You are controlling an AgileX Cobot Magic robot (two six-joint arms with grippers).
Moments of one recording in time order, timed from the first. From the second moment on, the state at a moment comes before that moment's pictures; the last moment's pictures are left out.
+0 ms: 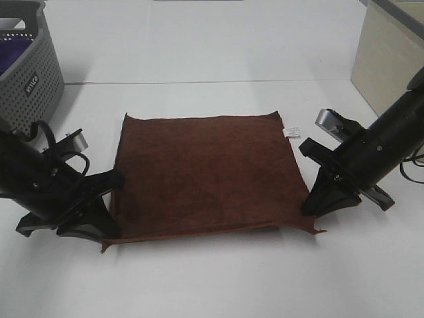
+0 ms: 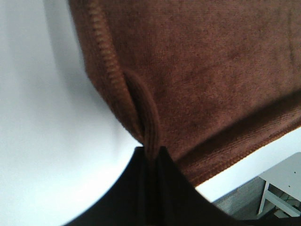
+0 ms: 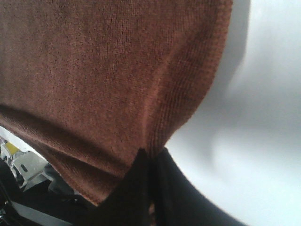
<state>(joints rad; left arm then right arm) -0.23 1.85 -0.80 -0.96 0.66 0.47 0.04 1.99 -1.00 0.73 0.95 -0.48</state>
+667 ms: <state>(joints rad) -0.23 1.74 -0.91 -0.94 0.58 0.43 0.04 1.93 -1.22 0.74 0.95 -0.48</state>
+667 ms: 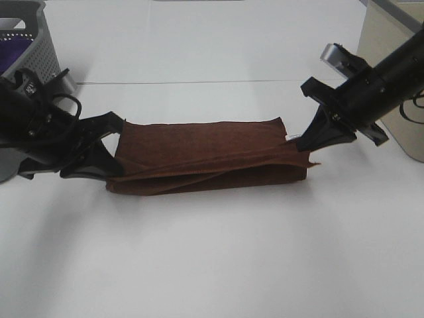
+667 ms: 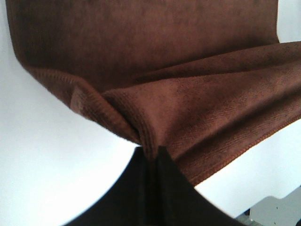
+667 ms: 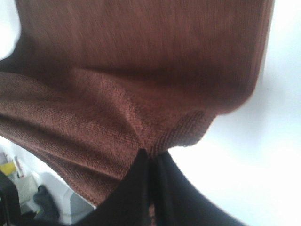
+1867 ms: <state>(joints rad) -0.21 2.12 -1.33 -0.90 0.39 0.43 0.04 2.33 -1.76 0.74 0.90 -0.46</state>
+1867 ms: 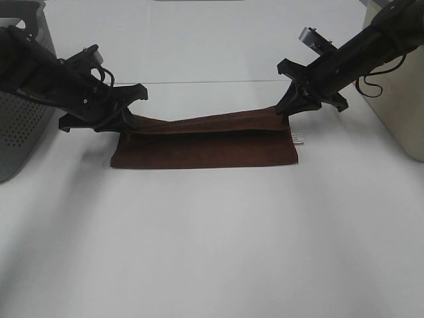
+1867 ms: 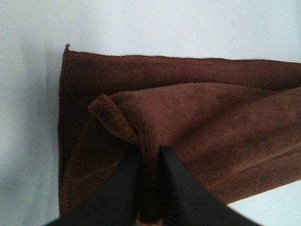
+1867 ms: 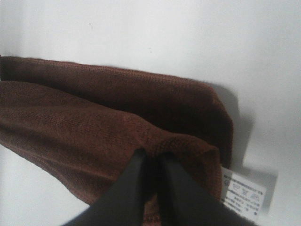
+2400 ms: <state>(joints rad) -0.20 2.11 -1.33 -0.86 0.39 0.43 0.04 2.32 -1.76 0.75 0.95 -0.45</state>
